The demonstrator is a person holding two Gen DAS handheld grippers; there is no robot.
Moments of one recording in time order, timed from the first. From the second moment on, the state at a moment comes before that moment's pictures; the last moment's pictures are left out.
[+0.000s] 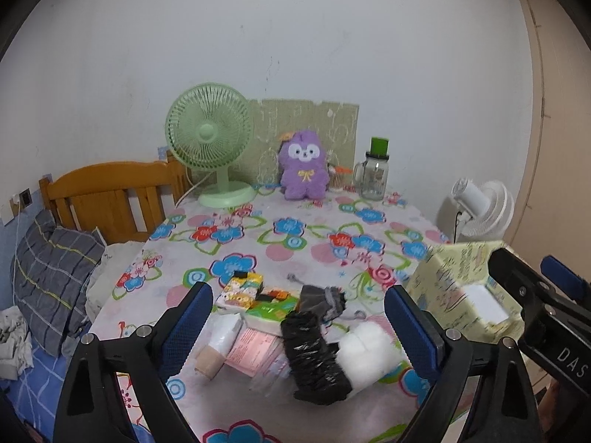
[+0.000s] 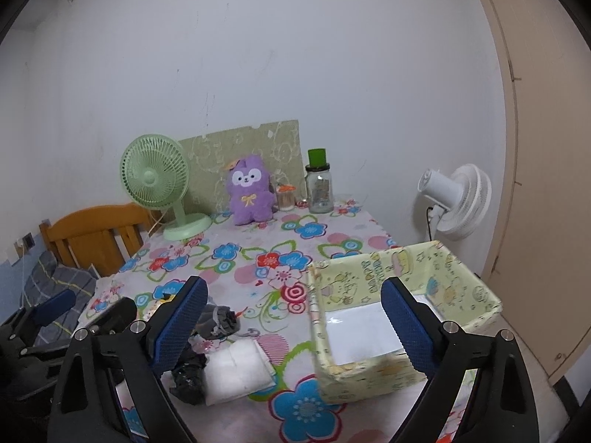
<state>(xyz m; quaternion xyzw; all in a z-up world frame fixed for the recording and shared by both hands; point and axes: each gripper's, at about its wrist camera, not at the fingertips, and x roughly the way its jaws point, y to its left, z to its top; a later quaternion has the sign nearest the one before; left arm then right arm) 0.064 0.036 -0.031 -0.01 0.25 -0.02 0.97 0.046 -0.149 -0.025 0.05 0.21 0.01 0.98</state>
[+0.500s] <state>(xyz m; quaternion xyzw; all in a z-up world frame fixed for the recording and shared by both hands) 0.100 0.062 -0.083 -0.01 0.32 -0.02 0.95 0.086 -0.104 -0.067 0.06 0.26 0.01 0.96</state>
